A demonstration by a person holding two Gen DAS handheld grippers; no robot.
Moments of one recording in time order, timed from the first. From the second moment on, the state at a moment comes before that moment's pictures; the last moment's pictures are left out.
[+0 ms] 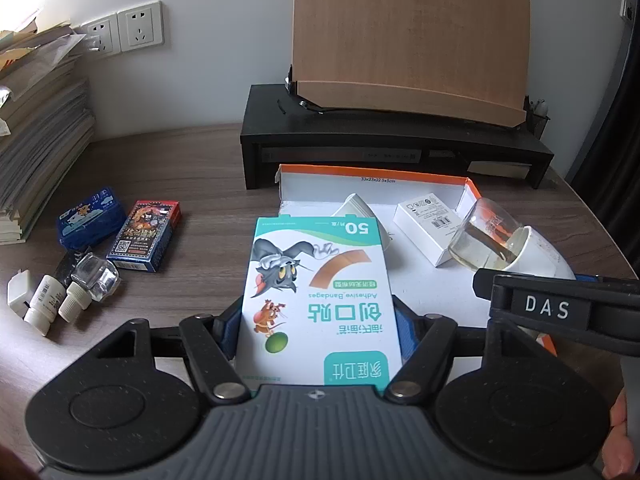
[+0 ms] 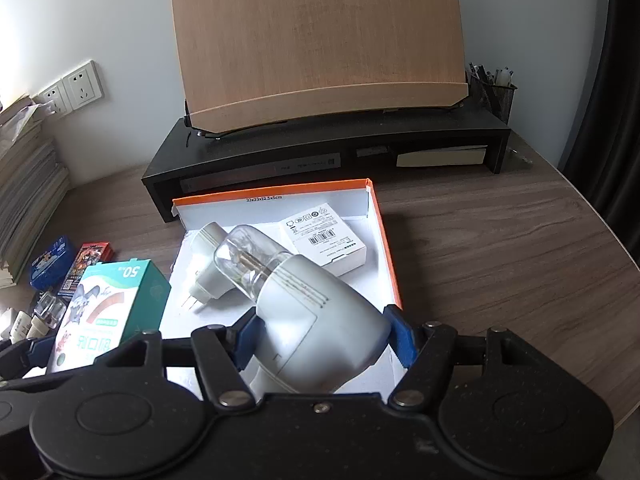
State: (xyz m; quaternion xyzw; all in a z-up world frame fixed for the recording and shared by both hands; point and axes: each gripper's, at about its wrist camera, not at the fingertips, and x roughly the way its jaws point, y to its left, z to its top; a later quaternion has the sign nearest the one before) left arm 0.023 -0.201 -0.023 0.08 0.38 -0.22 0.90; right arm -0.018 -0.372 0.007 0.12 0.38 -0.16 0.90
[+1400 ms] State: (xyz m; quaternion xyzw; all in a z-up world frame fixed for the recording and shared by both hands) left arm 0.021 -0.193 -0.028 0.07 0.39 -0.22 0.89; right arm -0.019 -0.365 -0.002 0.12 0.40 -0.16 0.90
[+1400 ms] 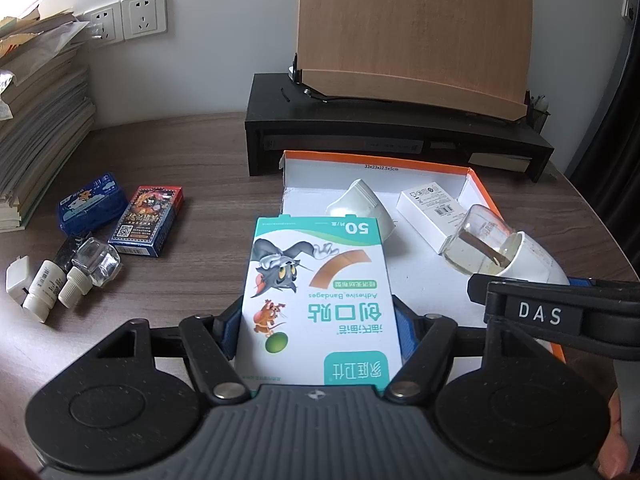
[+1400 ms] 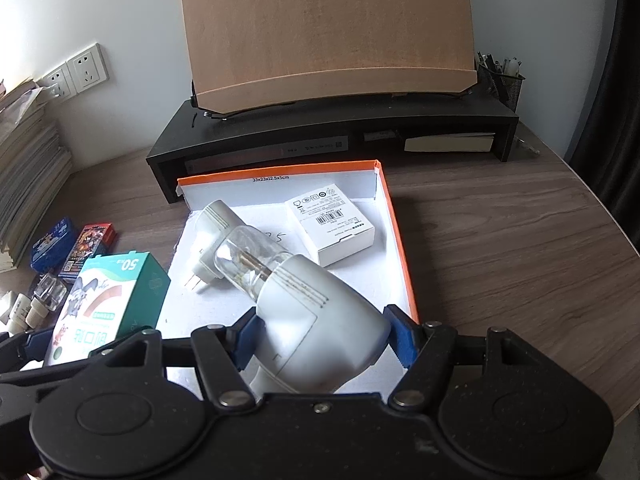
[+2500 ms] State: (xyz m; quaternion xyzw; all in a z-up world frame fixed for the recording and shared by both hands) left arm 0.029 -0.201 -0.037 0.08 0.40 -0.23 0.88; right arm -0.007 -0.370 -0.014 0.11 0.42 -0.16 0.89
